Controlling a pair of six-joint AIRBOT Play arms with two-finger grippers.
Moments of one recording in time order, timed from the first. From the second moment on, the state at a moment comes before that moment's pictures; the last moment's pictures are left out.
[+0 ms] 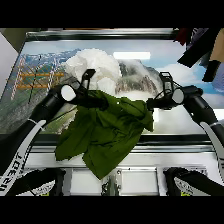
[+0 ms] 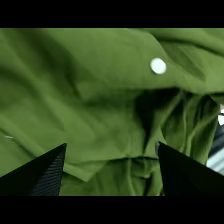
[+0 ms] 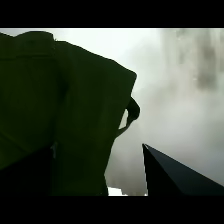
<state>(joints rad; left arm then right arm) -0.46 -1.31 1.11 1.11 -0.93 -1.50 0.22 -1.24 1.06 -1.48 1.05 1.70</state>
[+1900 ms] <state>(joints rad) -0.79 -1.67 1.29 1.43 -0.95 -1.91 0.27 -1.33 1.32 -1.61 1.28 1.71</state>
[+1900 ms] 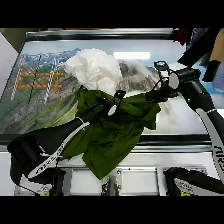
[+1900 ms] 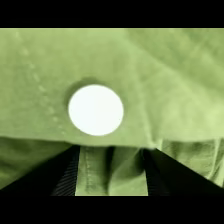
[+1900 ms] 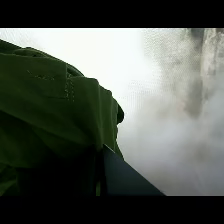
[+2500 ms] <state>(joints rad) -0.50 -1.26 1.47 1.36 -1.07 -1.80 0.26 -1.21 1.50 -1.62 1.42 1.65</state>
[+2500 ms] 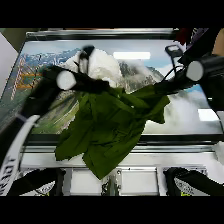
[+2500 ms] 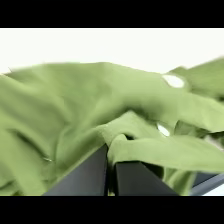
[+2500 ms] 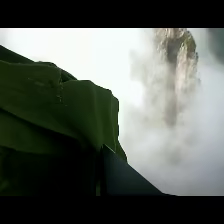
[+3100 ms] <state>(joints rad) -0.42 -0.76 1.53 1.36 -1.21 -1.81 0.26 -0.92 1.70 -1.62 1.51 1.70</state>
